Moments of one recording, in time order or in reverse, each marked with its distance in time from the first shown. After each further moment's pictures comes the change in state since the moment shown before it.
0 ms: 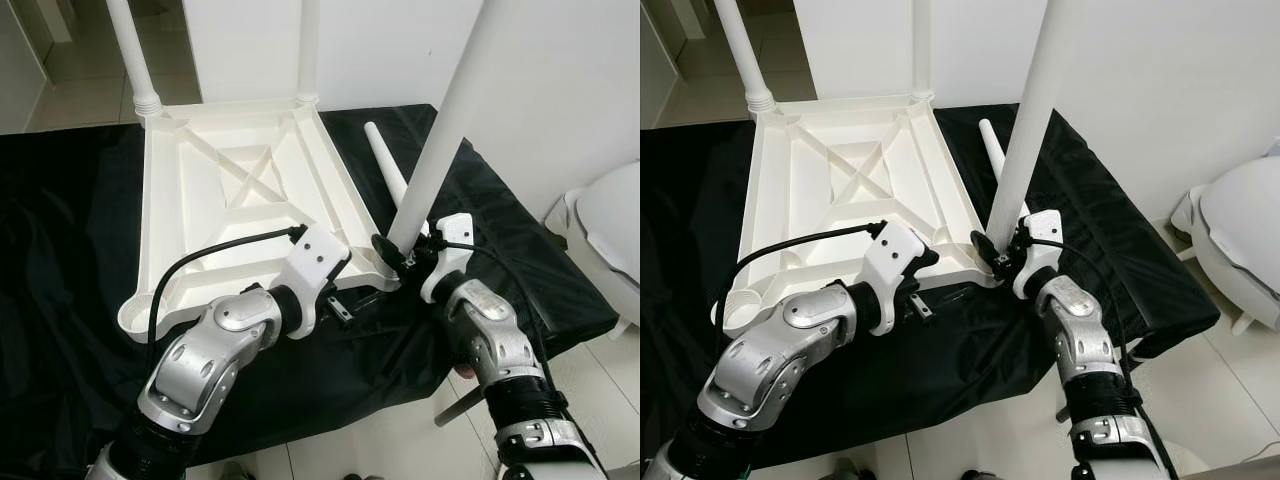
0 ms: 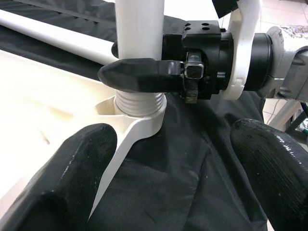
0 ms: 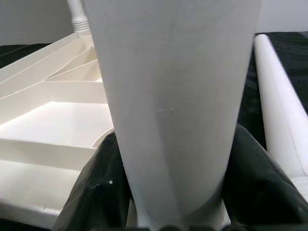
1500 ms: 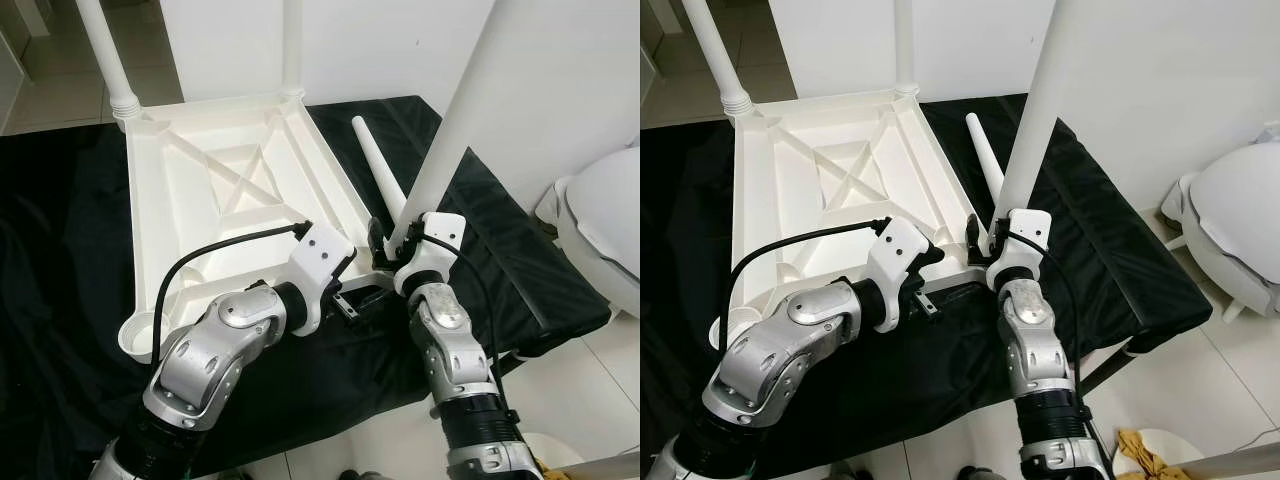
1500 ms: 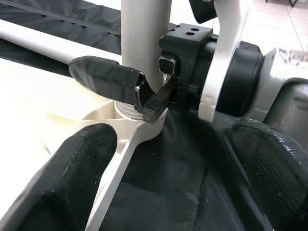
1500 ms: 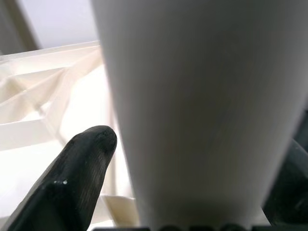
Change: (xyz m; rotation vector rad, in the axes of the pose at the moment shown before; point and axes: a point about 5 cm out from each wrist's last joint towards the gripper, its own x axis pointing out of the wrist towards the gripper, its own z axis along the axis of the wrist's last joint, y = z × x) left arm 0.004 -0.002 0.005 -0.003 -0.020 -0.018; right arm 0.005 0.025 0.011 0.033 -0.067 -0.293
